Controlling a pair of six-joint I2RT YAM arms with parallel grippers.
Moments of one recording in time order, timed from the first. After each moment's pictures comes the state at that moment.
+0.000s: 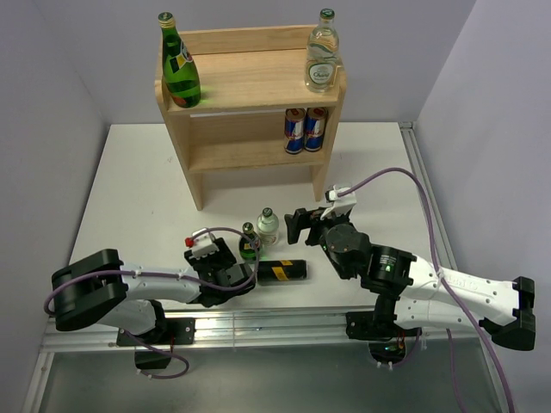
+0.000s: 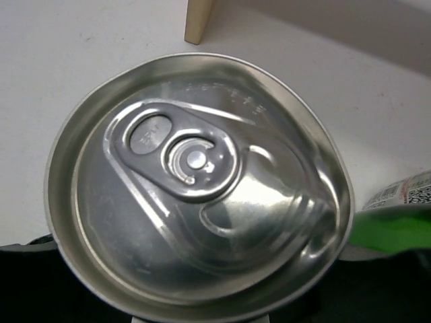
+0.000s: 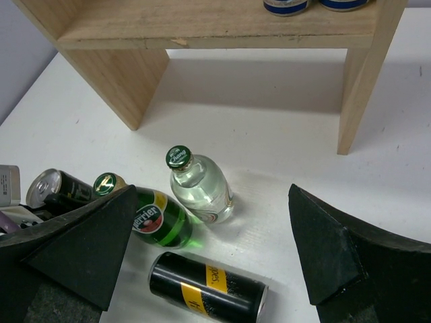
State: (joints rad) left arm -1.21 1.37 0.46 -0.30 -1.26 -1.45; right arm 1.19 0.84 0.77 -0.21 0.80 0.44
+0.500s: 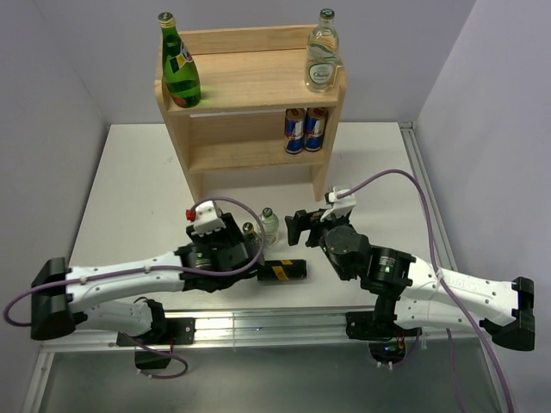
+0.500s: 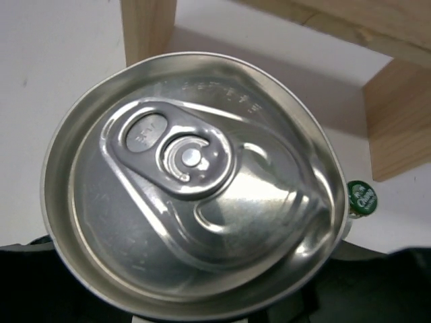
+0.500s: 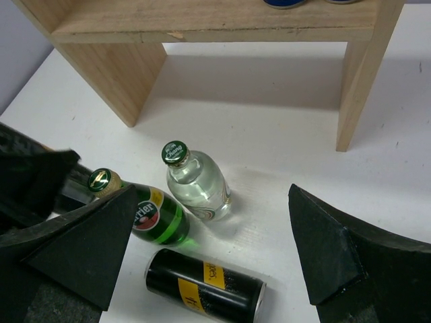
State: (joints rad) left arm -1.26 1.24 0.90 -0.81 -1.28 -1.42; right arm 1.19 0.83 0.75 -0.19 0.80 0.44
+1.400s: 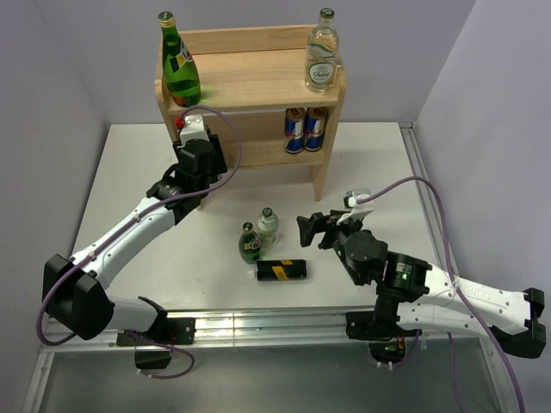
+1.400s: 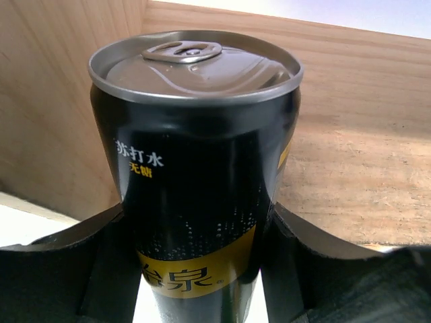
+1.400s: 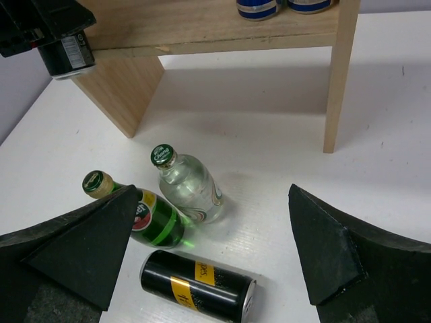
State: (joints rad) left arm -0.55 1.35 1.14 -0.16 -0.58 -0.38; right arm 1.19 0.69 0.69 -0.22 0.83 0.44
